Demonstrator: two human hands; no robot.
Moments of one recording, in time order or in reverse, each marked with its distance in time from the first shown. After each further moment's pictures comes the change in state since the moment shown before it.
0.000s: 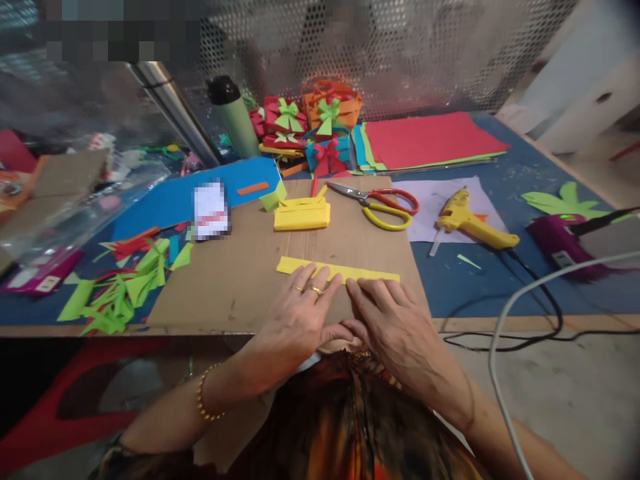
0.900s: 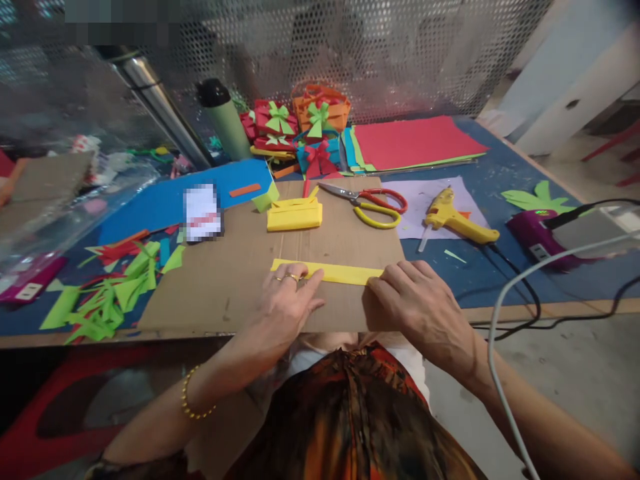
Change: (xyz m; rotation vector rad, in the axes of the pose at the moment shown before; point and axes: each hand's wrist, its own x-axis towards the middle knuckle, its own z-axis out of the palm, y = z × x) left_hand 0.002 -0.013 -0.007 0.005 0.049 -0.074; right_hand 0.003 0.034 -0.026 -0.210 0.076 -0.123
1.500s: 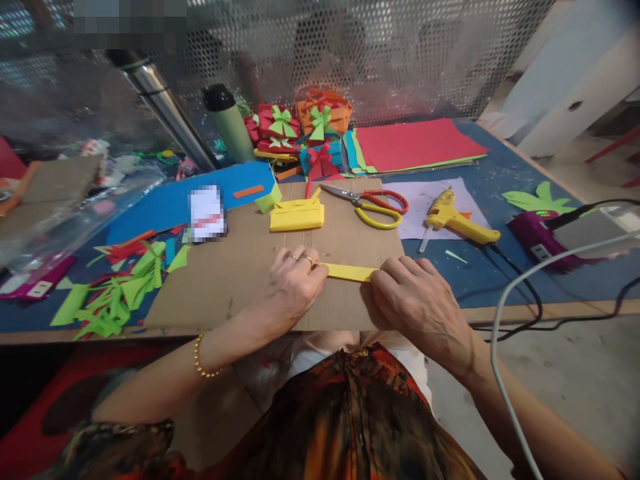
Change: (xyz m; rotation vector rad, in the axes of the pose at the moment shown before) left_hand 0.036 -0.011 -0.006 0.177 0.024 0.177; right_hand 0.003 -0.002 0.007 -0.014 0.042 0.088
